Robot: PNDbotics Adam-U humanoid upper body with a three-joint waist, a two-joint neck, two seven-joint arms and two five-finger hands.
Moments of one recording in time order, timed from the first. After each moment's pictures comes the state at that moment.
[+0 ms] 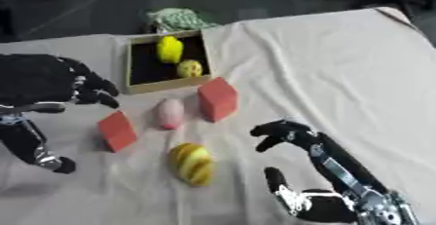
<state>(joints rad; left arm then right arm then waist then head) -0.72 0.94 -0.52 -1.91 -0.80 -0.28 -0.68 -0.10 -0.19 0.12 -1.93 0.23 -0.49 0.51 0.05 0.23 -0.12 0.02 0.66</state>
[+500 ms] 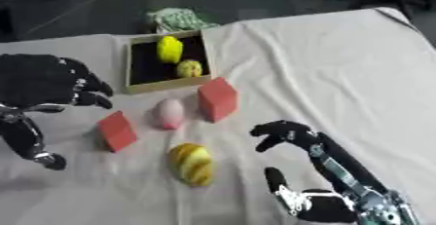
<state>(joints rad) -0.73 0.87 -0.52 -1.75 -0.95 -0.40 -0.58 -0.10 -0.19 0.12 -1.93 0.23 -0.49 0.51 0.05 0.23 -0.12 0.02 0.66</state>
